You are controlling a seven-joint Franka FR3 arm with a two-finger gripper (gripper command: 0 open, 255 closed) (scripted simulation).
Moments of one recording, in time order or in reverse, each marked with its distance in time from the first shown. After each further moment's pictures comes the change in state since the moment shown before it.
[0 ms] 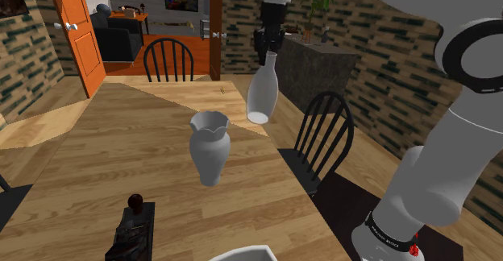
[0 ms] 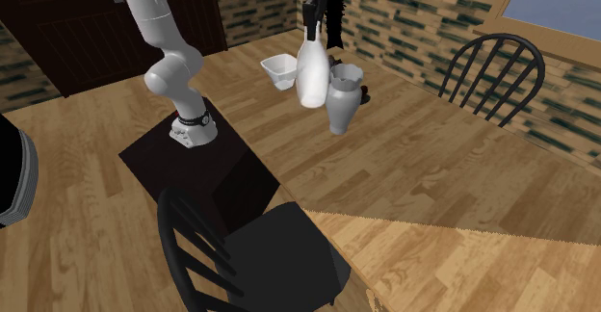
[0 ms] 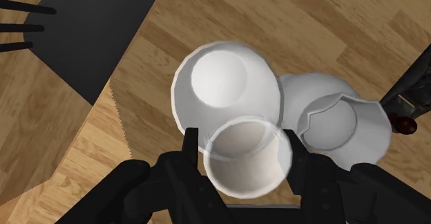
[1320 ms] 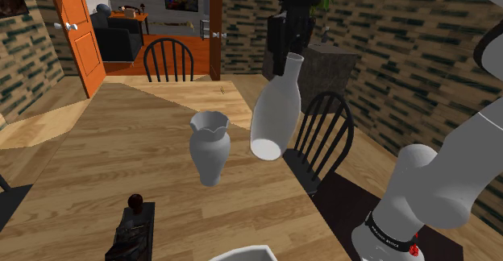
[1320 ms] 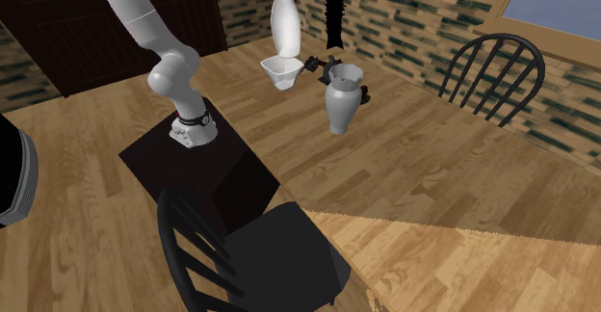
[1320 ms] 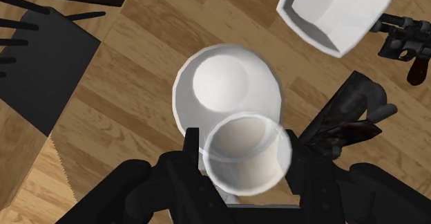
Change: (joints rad) arm 0.165 -0.256 0.254 -0.106 0.083 -0.141 0.432
